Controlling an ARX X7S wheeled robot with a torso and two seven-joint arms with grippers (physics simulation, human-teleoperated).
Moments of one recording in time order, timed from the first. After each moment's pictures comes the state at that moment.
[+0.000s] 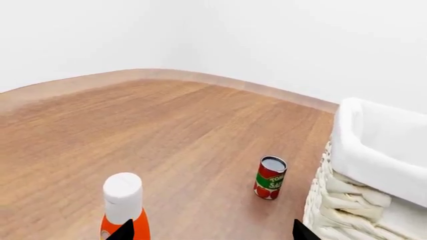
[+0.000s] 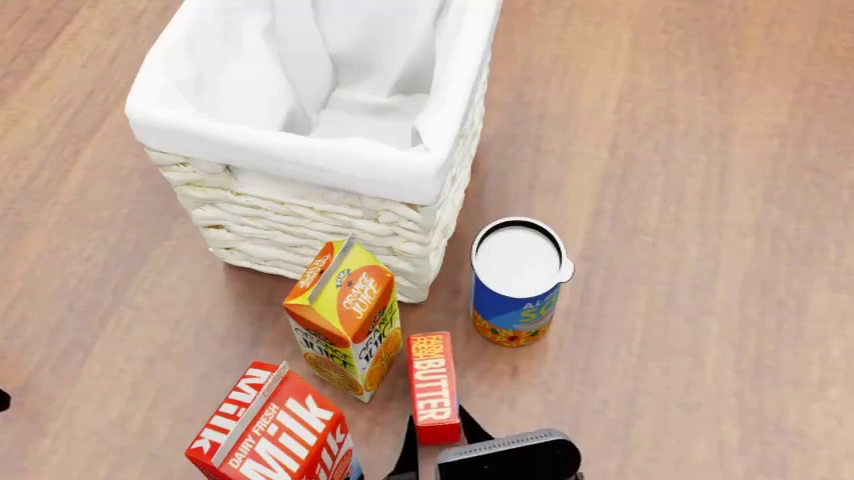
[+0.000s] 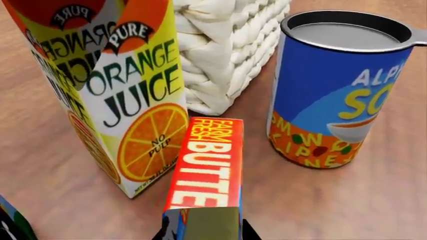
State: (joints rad) left arm -0.09 -0.34 -0.18 0.63 -0.59 -0.48 -0.42; right arm 0.36 0.13 -0.48 0.43 0.24 -0.11 0.14
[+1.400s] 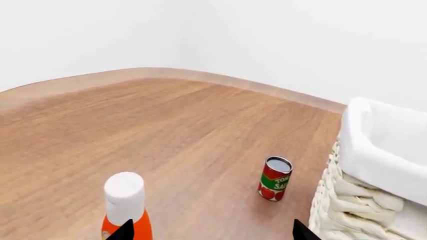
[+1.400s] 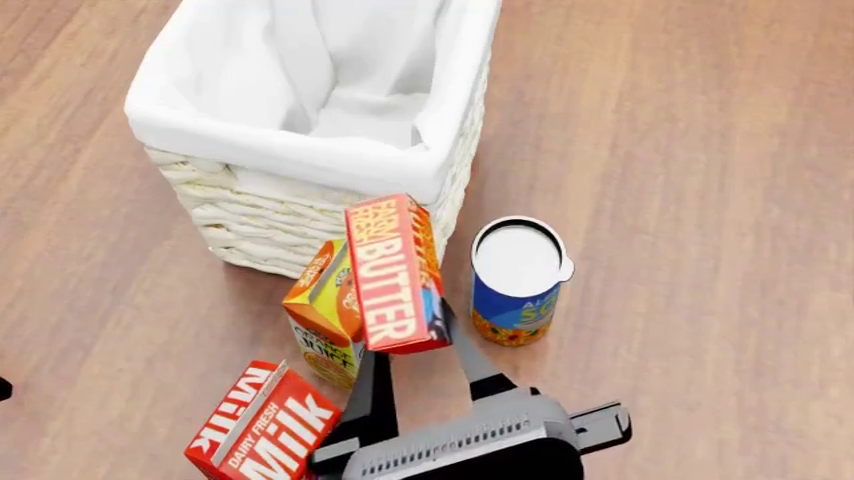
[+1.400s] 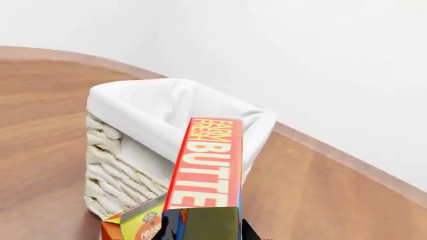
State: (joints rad) left arm -0.12 -0.35 -0.16 0.59 -0.59 -0.45 -0.44; right arm 0.32 0.32 -0.60 -0.76 0.01 0.72 0.39
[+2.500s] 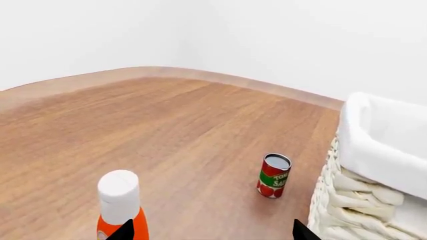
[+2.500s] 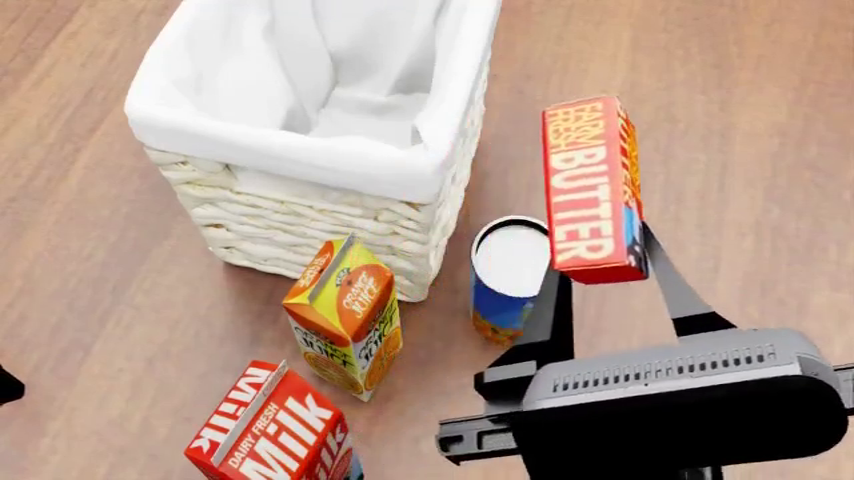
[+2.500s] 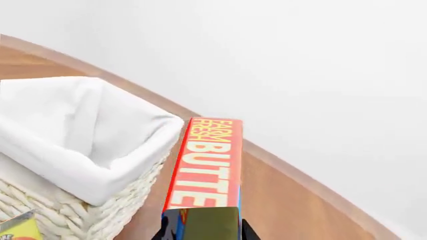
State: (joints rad) left arm -0.13 -0.36 -0.13 0.55 -0.57 -0.42 -0.43; right arm 0.35 0.09 -0.29 -1.00 -0.59 1.04 -0.25
